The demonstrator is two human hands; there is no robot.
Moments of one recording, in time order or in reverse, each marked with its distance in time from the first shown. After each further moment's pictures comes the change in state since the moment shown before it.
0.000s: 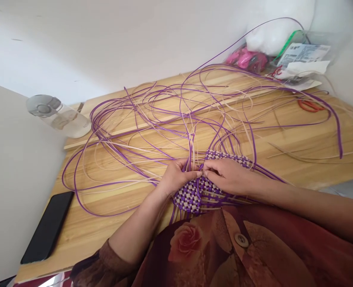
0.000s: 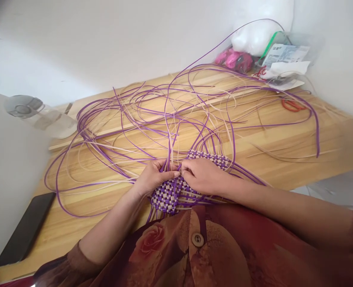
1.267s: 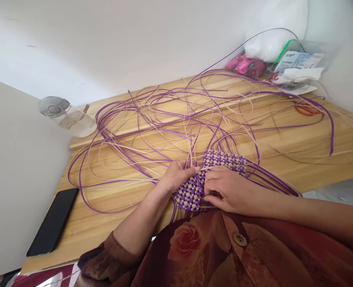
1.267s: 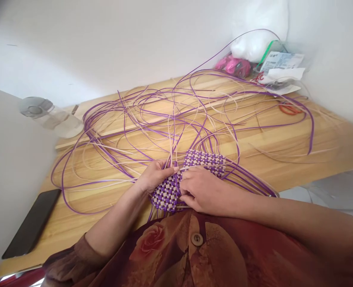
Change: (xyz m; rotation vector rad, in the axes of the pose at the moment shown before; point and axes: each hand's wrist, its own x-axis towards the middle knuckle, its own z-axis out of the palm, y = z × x) left_hand -0.001 0.003 0.004 -0.096 -0.010 -0.099; right_hand -0.033 -0.018 0.002 -0.151 0.002 -0.355
